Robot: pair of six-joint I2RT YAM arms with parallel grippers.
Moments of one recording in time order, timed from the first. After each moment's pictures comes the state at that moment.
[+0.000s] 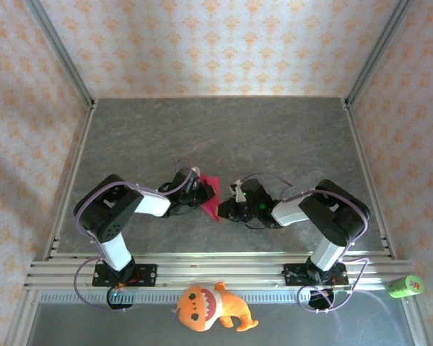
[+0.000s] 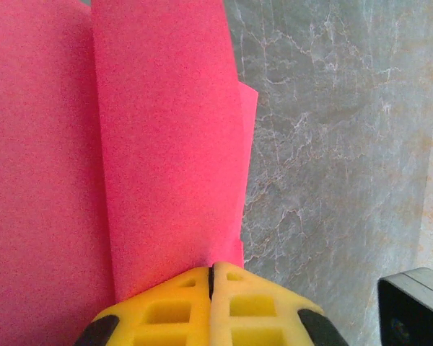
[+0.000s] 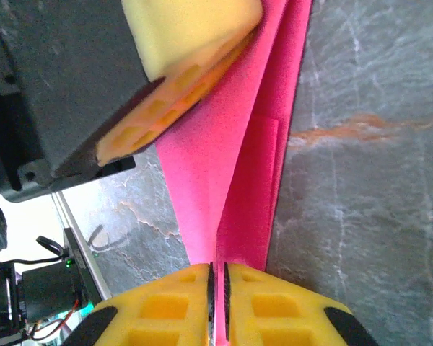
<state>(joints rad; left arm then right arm) -0.58 1.74 0.60 0.43 0.24 -1.08 0.75 1.69 0.49 0.50 -0.52 0.95</state>
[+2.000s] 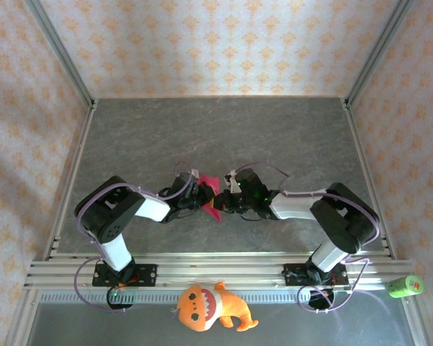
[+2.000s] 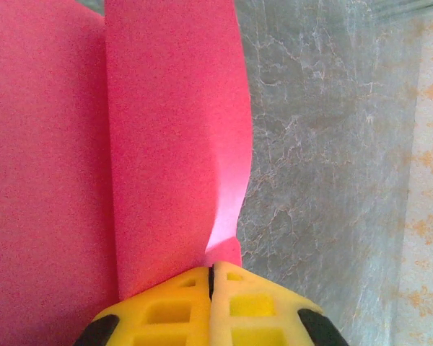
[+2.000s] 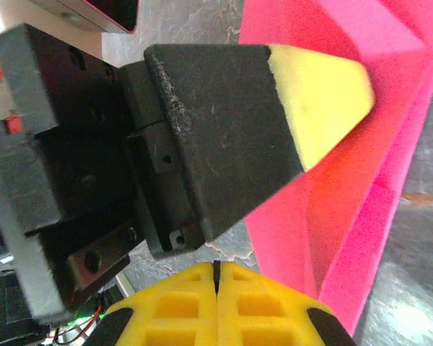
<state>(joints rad) -0.61 1.74 0.53 0.56 0.18 -1.14 0.77 1.62 0.65 0.27 -0.50 0.90</state>
